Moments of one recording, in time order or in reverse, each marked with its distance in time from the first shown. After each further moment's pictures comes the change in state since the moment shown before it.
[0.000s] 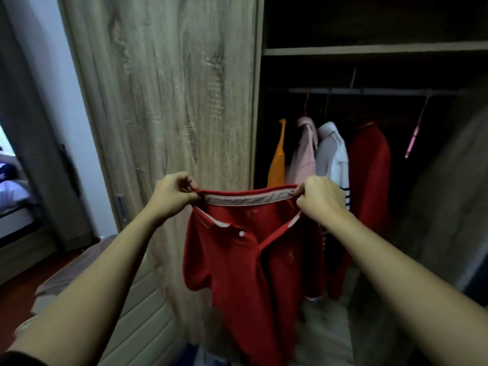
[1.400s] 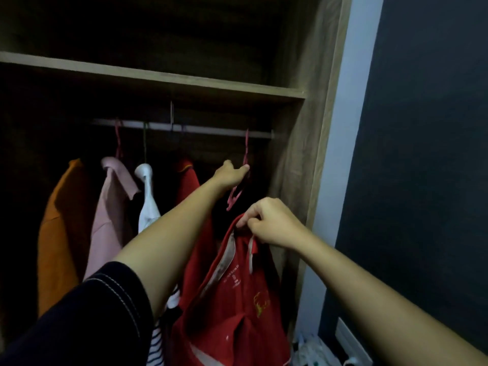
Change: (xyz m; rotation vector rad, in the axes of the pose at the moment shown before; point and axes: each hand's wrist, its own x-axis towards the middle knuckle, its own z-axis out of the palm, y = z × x) left_hand 0.209 0.402 0.420 -0.311 -0.405 0.083; right_hand 0.082 0.299 -0.113 0.218 -0.063 -0.001
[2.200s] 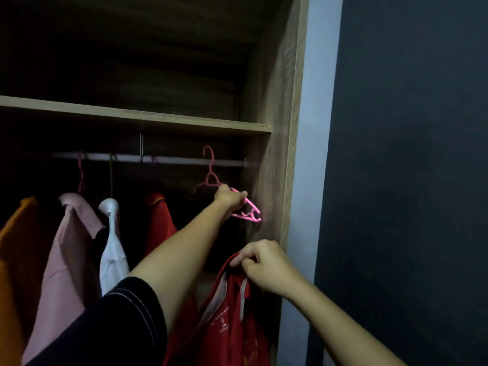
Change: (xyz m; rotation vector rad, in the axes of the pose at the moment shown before) left_hand 0.058 0.029 0.063 -0.475 -0.004 -0.020; right_hand -0.014 0.038 -0.006 0.065 0.096 0.087
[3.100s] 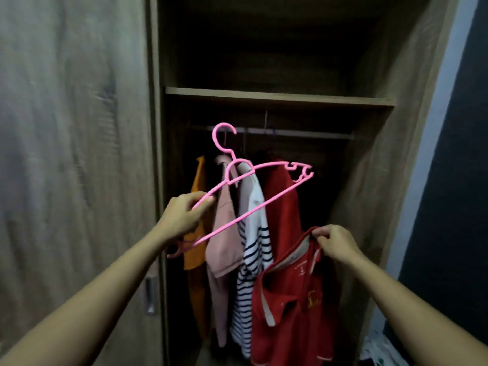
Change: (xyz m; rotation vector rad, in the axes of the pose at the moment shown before) left_hand -0.315 -0.020 -0.350 0.746 0.232 0.255; right_hand -0.028 -0.049 0.106 -0.127 -0.008 0.213
